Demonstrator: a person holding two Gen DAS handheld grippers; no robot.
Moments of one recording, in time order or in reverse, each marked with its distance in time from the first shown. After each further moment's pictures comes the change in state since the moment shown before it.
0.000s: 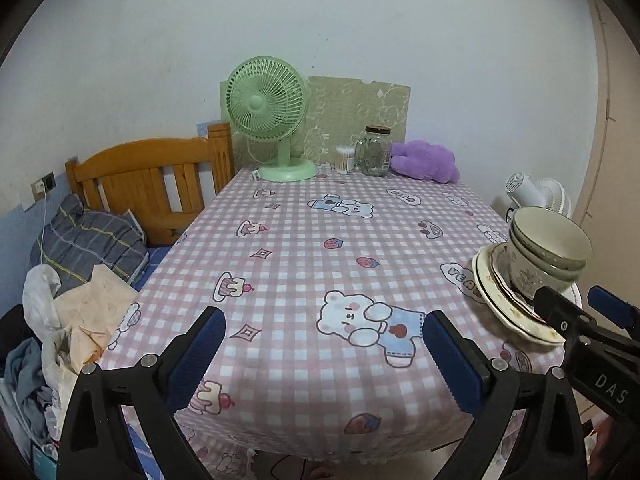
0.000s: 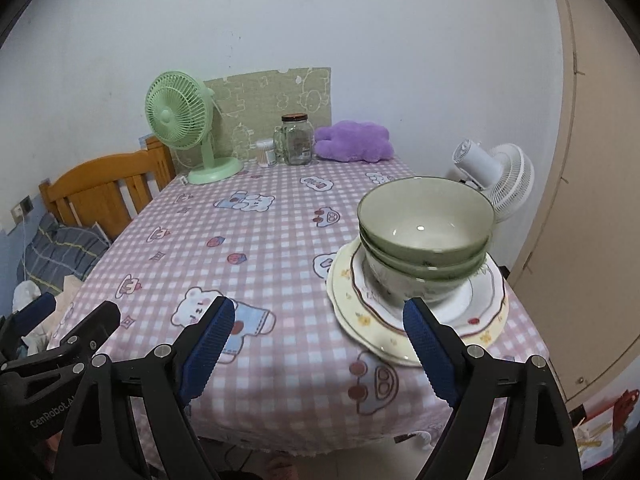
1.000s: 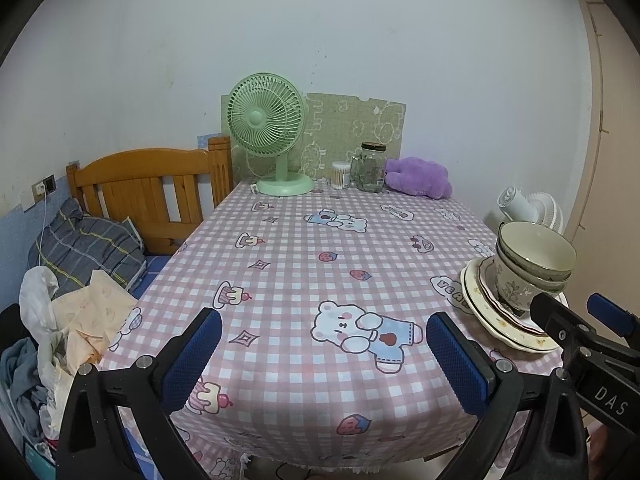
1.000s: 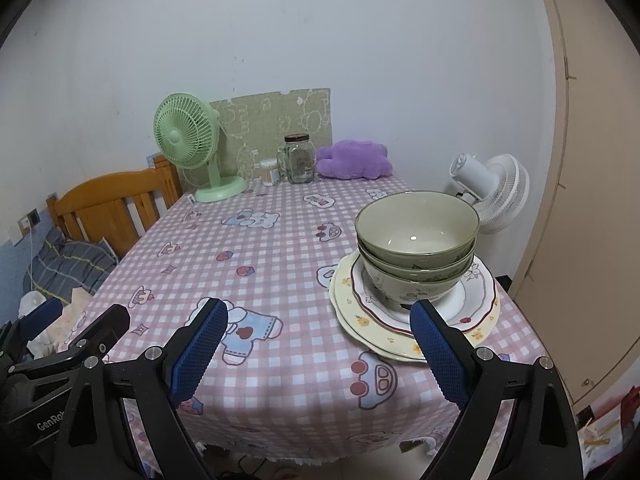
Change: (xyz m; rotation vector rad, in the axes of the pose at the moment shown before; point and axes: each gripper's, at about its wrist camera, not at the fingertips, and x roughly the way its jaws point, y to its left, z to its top) left arm -0.016 0.001 -0.001 -0.021 -0.053 -0.016; right arm -0.026 0.000 -0.005 0.012 -0.065 0.010
